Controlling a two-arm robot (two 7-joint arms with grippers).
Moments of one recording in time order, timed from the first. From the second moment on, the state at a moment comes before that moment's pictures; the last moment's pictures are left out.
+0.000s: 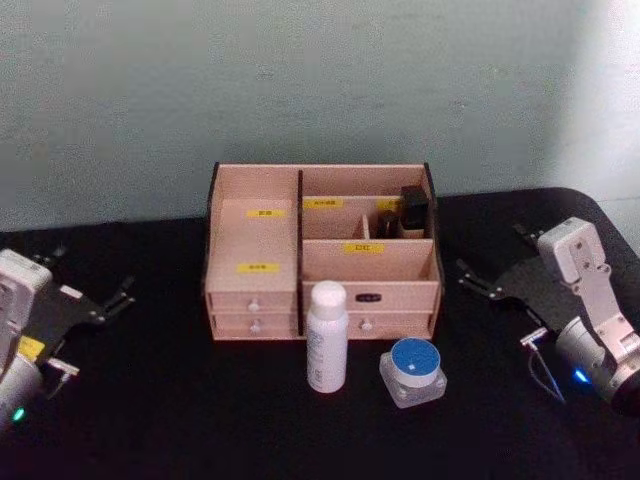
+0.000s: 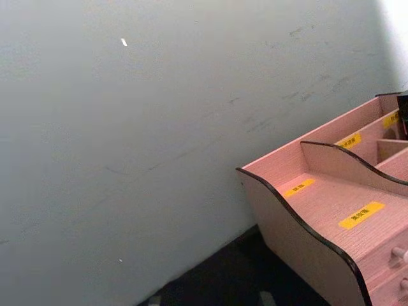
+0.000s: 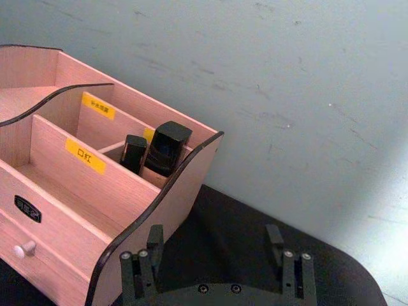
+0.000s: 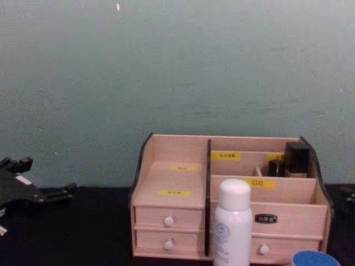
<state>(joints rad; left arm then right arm) -0.20 0.60 0.45 -1.41 -0.25 -0.12 0.03 0.20 0.60 -0.45 -1.41 0.25 -0.12 -0.03</state>
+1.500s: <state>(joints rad) -0.20 0.60 0.45 -1.41 -0.25 -0.12 0.03 0.06 0.73 -0.37 -1.61 0.45 -0.27 0.44</state>
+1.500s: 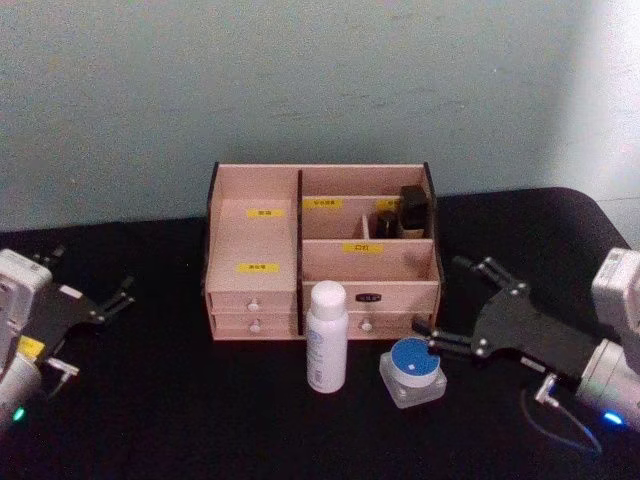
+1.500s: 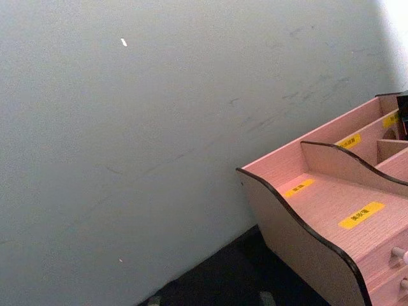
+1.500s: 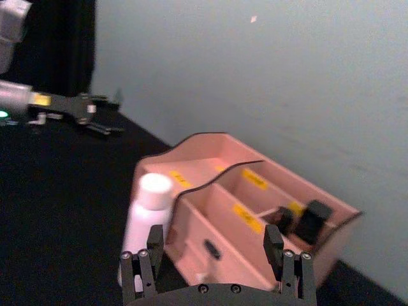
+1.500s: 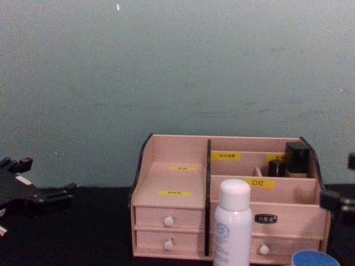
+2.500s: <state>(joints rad) -0.20 0.60 0.45 -1.41 -0.25 -0.12 0.03 0.21 0.57 -0.47 -1.50 0.41 -0.06 0.60</state>
